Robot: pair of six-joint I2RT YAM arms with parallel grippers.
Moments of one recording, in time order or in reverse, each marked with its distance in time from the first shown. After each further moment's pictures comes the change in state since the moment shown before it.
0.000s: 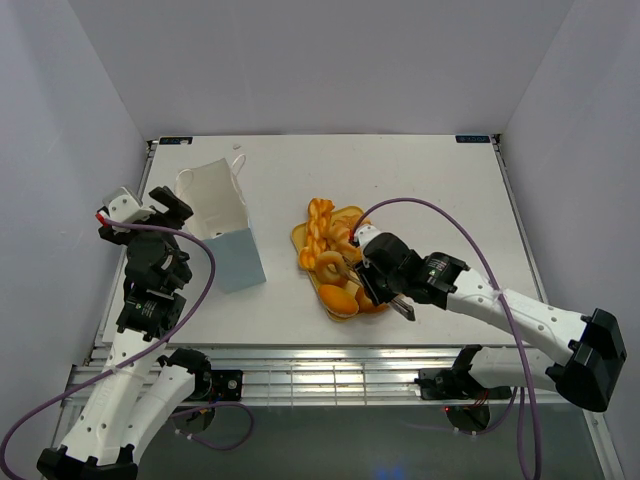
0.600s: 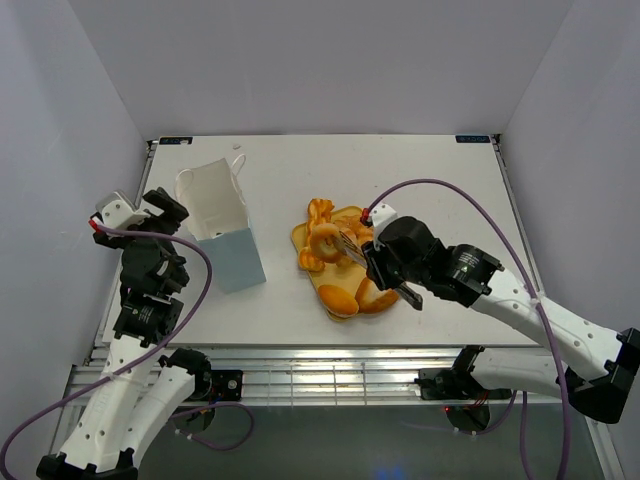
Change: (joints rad) left arm 0.000 -0.034 0.000 0.001 -0.016 0.001; right arm 0.000 -0.099 0.148 -0.084 0.021 0.000
